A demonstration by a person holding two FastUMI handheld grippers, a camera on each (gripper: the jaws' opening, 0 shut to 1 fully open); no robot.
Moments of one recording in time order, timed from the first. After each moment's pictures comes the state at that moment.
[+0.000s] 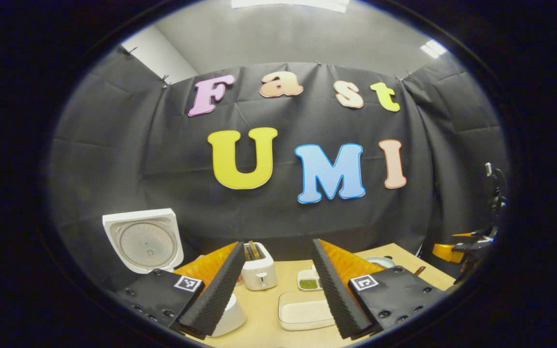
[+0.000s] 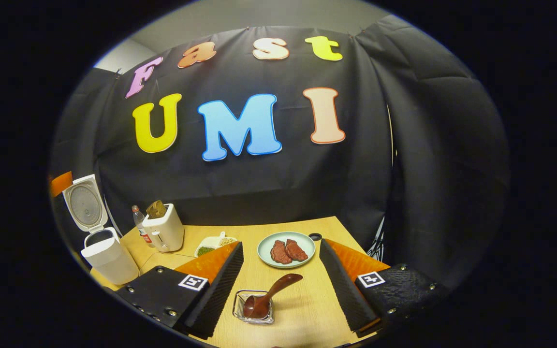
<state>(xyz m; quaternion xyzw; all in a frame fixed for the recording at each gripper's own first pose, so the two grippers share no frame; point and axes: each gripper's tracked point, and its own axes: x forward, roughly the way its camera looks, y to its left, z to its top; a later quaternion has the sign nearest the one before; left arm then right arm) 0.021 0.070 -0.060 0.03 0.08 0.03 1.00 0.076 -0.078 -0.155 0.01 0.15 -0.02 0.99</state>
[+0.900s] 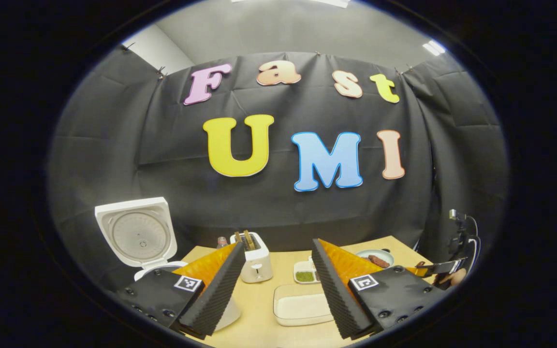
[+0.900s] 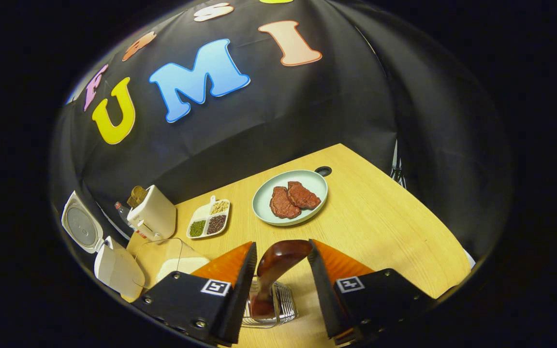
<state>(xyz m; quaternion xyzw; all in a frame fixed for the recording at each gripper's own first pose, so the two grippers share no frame) 0.032 0.064 -0.081 0.02 0.12 0.02 0.99 0.126 -0.070 -0.291 0.16 0.29 -0.02 0.94</state>
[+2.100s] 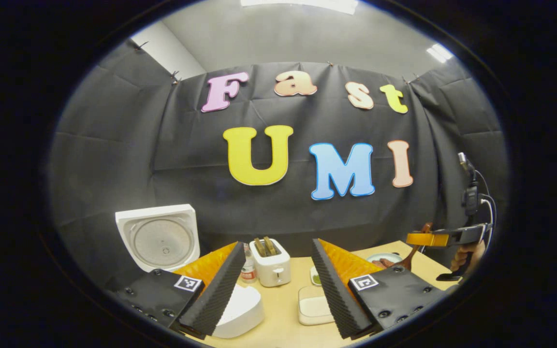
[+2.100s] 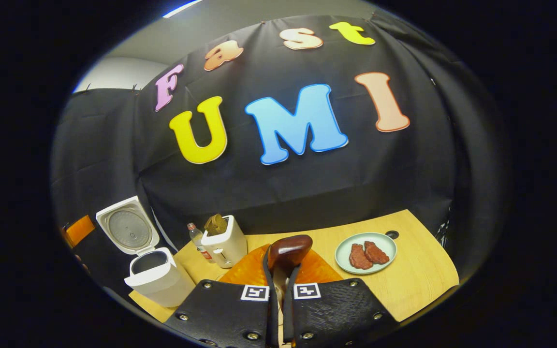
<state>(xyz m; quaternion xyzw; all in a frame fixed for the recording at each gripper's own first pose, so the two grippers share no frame) -0.007 0.145 -0.053 0.02 0.08 0.04 1.00 0.127 0.091 -0.123 0.07 0.15 0.14 0.97</state>
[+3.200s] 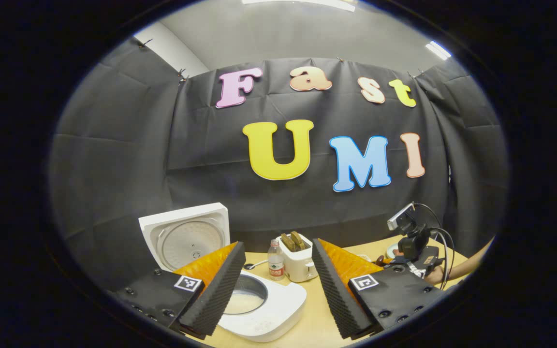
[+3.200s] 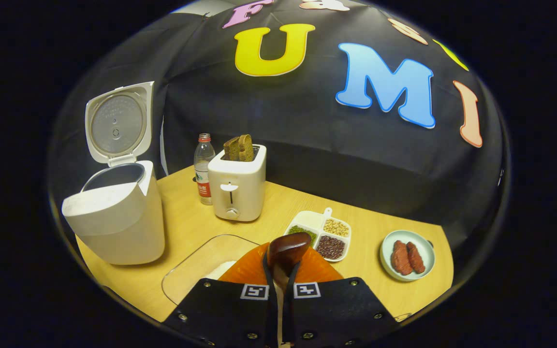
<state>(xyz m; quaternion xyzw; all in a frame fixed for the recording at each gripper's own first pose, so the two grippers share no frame) -0.016 0.240 -0.066 0.04 0.10 0.06 0.99 0.170 0.229 -0.298 -0.10 0.25 0.21 0.94</state>
